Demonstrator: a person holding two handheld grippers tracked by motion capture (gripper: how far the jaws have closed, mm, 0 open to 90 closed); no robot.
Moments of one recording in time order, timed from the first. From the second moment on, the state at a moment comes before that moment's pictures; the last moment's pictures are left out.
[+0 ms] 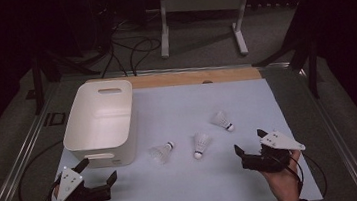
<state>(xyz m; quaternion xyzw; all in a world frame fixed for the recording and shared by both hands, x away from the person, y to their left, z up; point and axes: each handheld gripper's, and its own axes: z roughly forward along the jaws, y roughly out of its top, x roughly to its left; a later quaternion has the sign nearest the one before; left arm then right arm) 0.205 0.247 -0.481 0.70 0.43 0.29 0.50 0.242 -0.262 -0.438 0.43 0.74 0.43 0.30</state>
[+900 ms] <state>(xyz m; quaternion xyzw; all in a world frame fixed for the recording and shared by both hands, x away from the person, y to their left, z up) 0.205 0.245 -0.483 0.69 0.43 0.29 0.50 0.276 -0.245 -0.417 0.42 0.75 0.42 0.30</state>
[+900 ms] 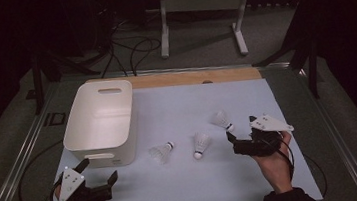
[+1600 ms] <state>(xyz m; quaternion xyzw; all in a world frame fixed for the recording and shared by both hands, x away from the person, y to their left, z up) 0.205 0.245 -0.484 0.69 0.43 0.30 0.49 0.300 -0.238 -0.404 0.43 0.75 0.41 0.30</state>
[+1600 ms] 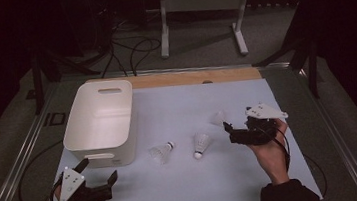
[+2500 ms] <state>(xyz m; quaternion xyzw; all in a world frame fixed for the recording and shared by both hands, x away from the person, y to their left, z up) 0.205 0.244 -0.485 0.69 0.43 0.30 0.49 0.327 -0.231 -0.402 0.42 0.75 0.40 0.31</state>
